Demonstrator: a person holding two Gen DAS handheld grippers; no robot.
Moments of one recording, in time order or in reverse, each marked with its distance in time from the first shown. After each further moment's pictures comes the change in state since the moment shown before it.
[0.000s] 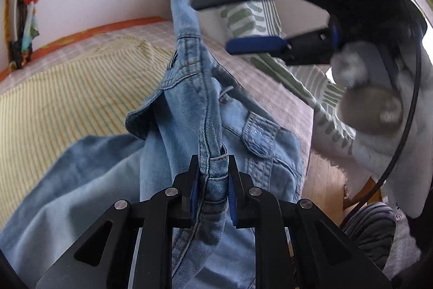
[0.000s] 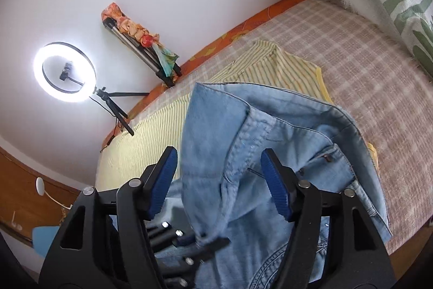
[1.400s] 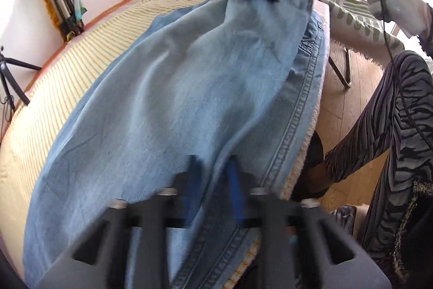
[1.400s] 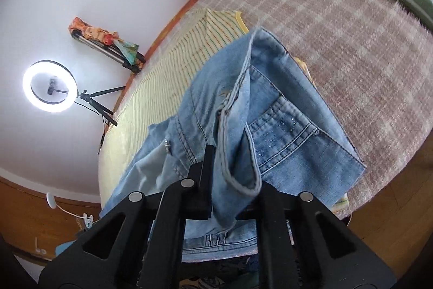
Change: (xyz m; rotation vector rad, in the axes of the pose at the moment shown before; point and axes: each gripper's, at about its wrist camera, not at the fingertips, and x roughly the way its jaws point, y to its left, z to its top) left arm -0.091 0.025 -0.137 0.234 0.216 0.294; right arm -0.048 -0.099 -0.078 0.200 0.042 -0.001
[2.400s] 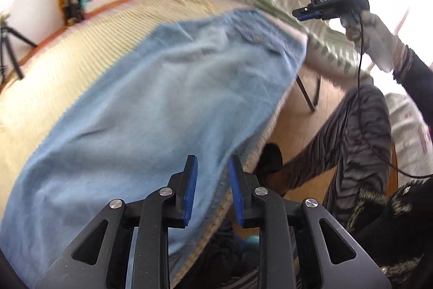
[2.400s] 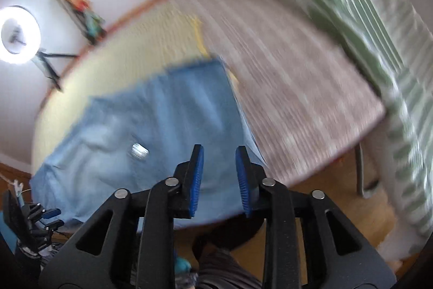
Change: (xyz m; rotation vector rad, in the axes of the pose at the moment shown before) left arm -0.067 0.023 -0.014 -0.142 -0.064 -0.174; right arm -0.042 0.030 0.009 -0.283 -0.025 -0.302
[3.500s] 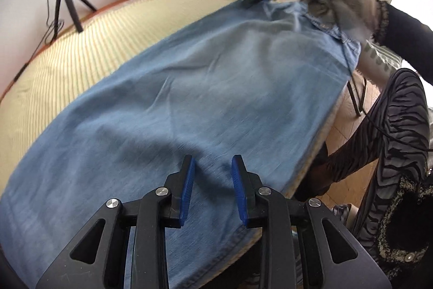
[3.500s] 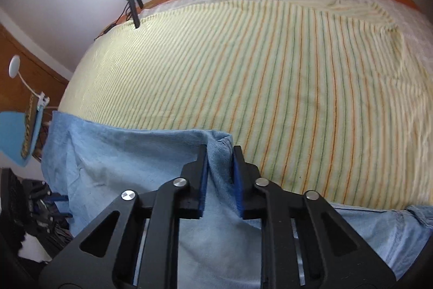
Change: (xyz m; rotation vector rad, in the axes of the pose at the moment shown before) left arm -0.001 0.050 -0.066 -0.124 0.033 0.210; right arm 0.184 0.210 0.040 -0.513 0.171 0.280
